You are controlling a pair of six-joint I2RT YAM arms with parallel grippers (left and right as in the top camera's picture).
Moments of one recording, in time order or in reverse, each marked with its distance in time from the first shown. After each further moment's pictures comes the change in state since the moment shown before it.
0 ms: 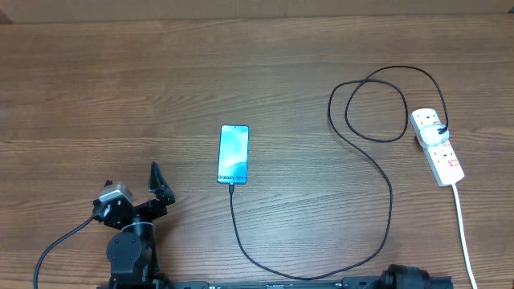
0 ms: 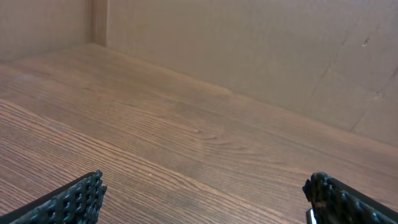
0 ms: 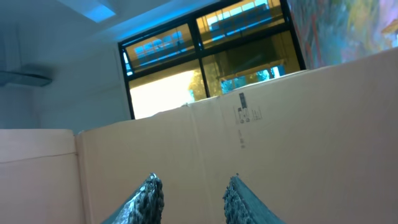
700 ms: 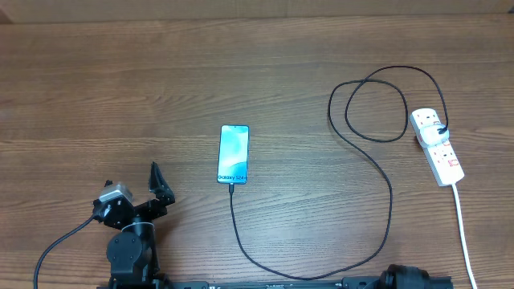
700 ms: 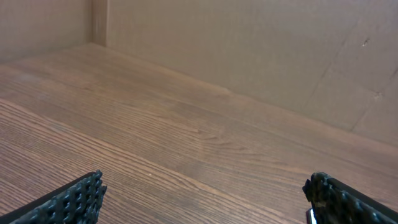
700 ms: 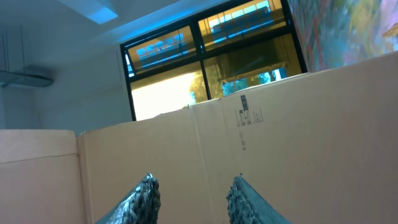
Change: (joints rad) left arm 0.000 0.000 0.000 0.000 0.000 0.000; right arm 0.002 -0.007 0.000 0.004 0.000 -0.002
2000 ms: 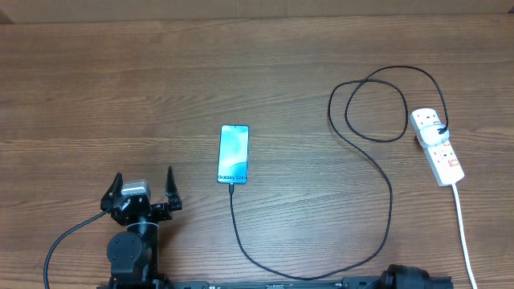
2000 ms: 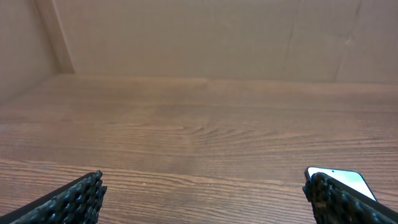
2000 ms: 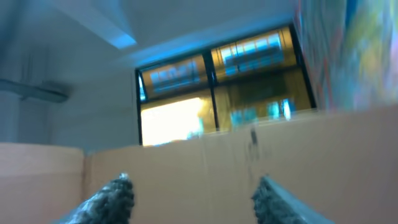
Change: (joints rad) left arm 0.000 0.000 -0.001 -0.007 0.144 0.269; right arm 0.000 -0.002 -0.001 0.174 0.004 0.002
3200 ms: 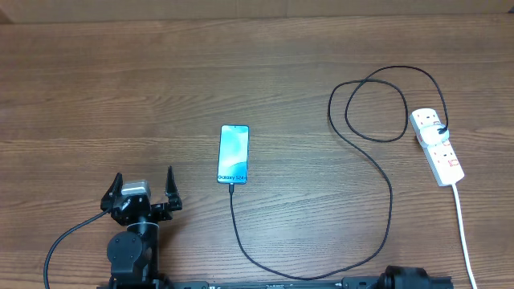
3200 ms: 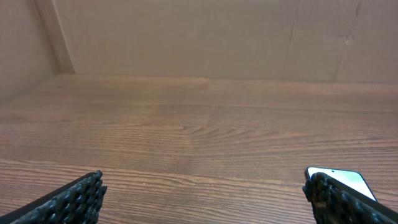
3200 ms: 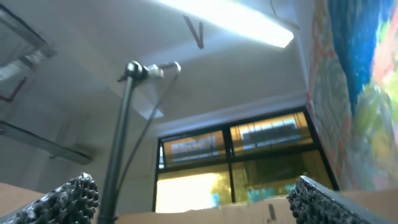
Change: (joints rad) left arm 0.000 0.000 0.000 0.000 0.000 0.000; right arm 0.115 -0.296 -0.027 0.051 0.134 -0.016
